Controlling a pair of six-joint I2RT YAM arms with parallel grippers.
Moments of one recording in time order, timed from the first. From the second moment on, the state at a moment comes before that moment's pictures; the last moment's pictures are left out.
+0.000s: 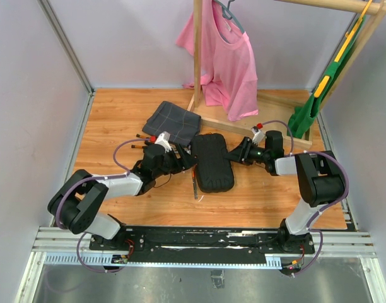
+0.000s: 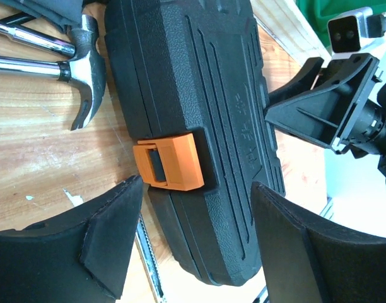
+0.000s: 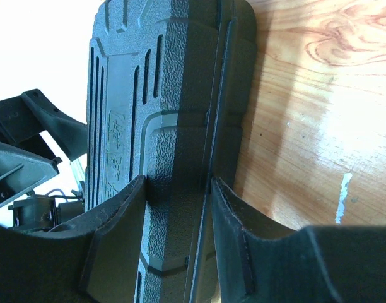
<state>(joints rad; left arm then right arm) -0.60 1.45 0.49 0.56 0.14 -0.90 0.15 1.72 0.61 0.51 -0.78 0.64</state>
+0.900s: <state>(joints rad) -0.56 1.70 0.37 1.12 0.28 -1.09 0.14 1.72 0.61 0.51 -0.79 0.64</state>
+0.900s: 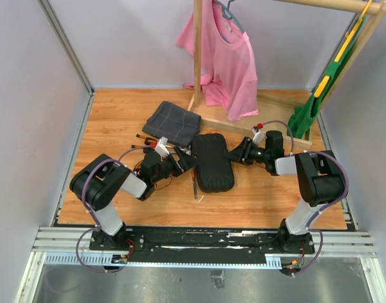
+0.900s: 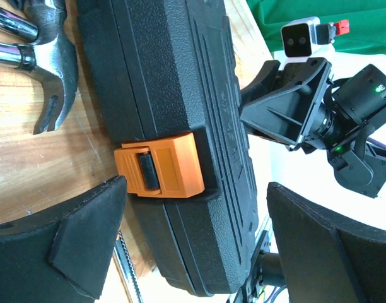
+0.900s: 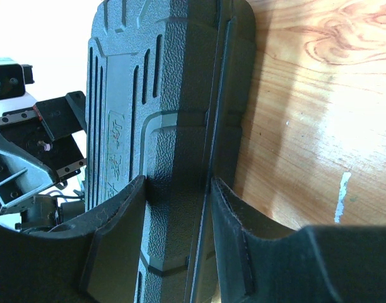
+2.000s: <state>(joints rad) -0.55 1.95 0.38 1.43 0.35 -1.20 0.14 1.72 0.61 0.50 -0.79 0.64</state>
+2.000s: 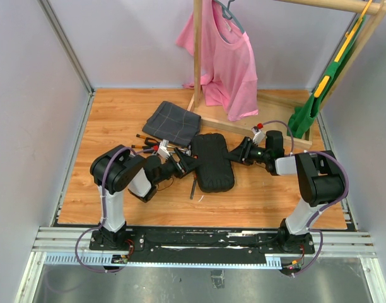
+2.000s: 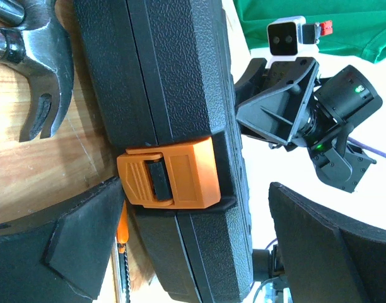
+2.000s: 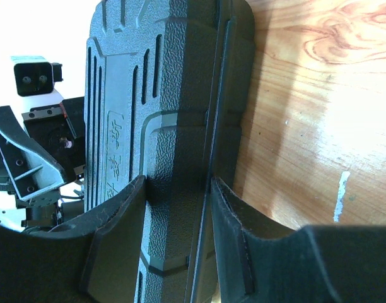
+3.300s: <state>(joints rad) -0.54 1.84 0.49 1.03 0.36 -1.13 0.13 1.71 0.62 0.48 -0.78 0.62</state>
